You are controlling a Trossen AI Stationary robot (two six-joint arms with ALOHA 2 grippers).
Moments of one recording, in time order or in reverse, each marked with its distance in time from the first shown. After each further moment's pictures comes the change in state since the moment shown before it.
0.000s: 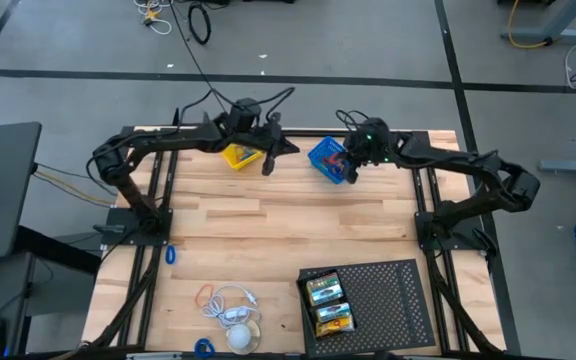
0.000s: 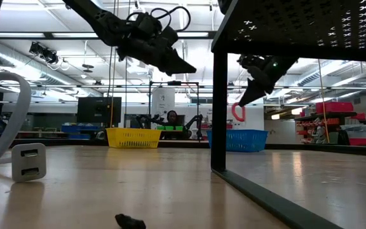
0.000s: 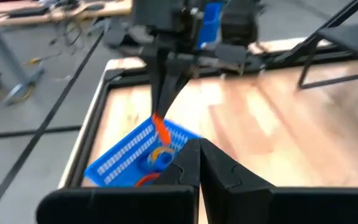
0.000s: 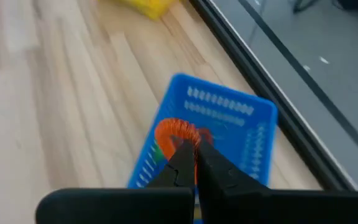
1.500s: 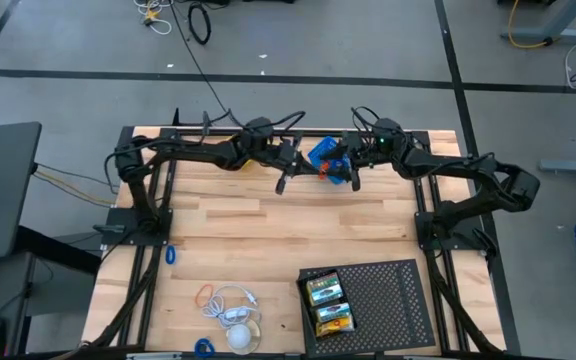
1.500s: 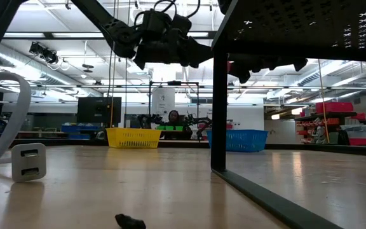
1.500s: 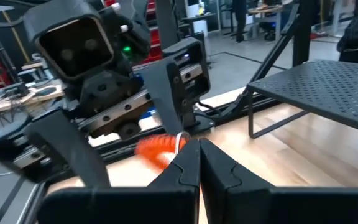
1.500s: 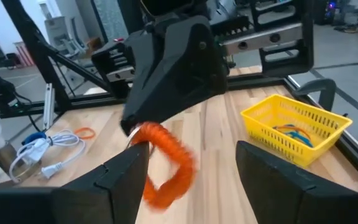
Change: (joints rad) left arm -0.148 0.148 -0.008 0.429 0.133 -0.035; right arm 0.008 0.000 -0.138 0.654 -0.630 0.177
